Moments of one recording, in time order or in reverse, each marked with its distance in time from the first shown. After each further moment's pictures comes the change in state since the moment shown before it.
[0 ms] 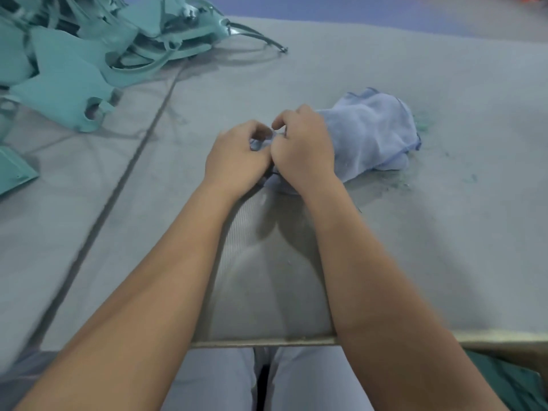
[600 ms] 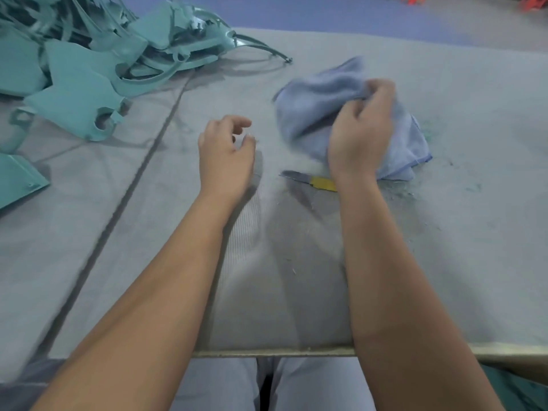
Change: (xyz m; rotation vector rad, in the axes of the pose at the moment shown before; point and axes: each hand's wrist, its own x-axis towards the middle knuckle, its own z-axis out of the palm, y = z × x) left_hand 0.006 -0.008 -0.004 -0.086 0.307 0.065; right_hand 0.012 0.016 -0.039 0.475 0.607 0.228
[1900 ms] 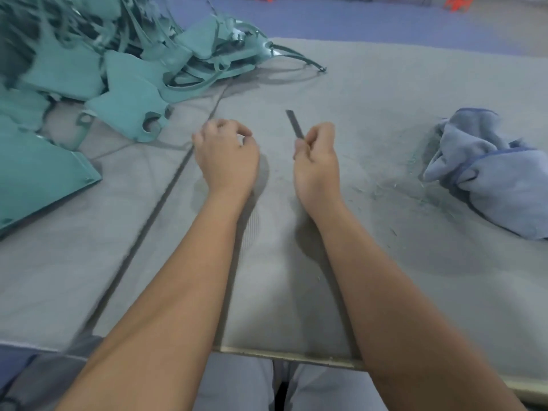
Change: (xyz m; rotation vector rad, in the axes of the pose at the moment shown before) left_hand 0.019 -0.020 -0.026 0.351 0.175 -0.134; right_hand -0.063 0.016 0.056 0.117 -0.508 0.026
